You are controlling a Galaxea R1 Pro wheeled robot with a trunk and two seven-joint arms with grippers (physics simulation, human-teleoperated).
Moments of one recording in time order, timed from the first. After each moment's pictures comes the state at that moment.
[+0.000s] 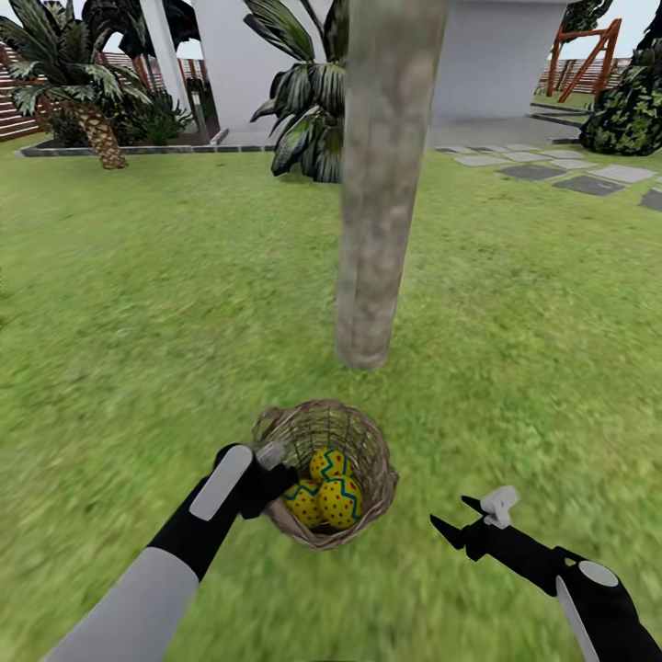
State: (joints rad) left arm -0.68 -0.07 -0.30 -0.99 1.37 0.63 1.00; right arm -0.20 -0.17 -0.21 -1.30 0.00 0.25 0.81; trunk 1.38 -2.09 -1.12
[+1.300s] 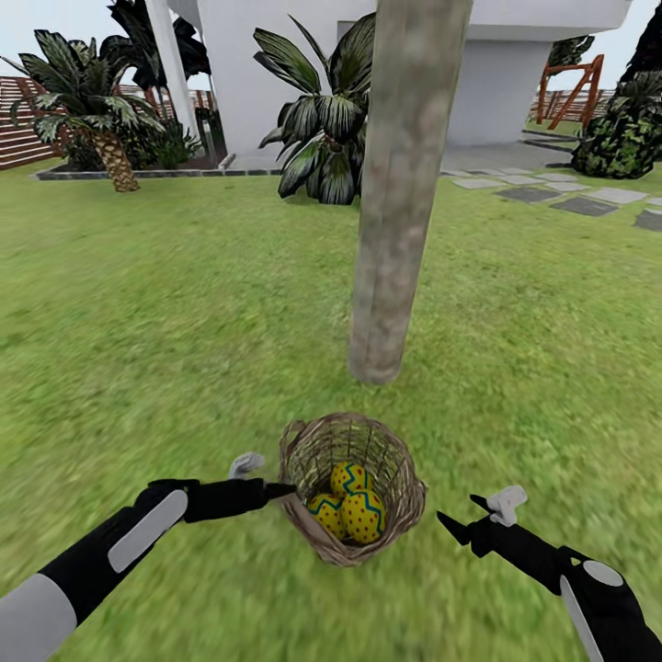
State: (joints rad) left arm -0.63 0.37 -0.67 -1.06 1.13 0.63 -0.33; right arm -0.20 -0.17 -0.22 -1.30 0.01 0.26 0.76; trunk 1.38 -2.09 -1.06
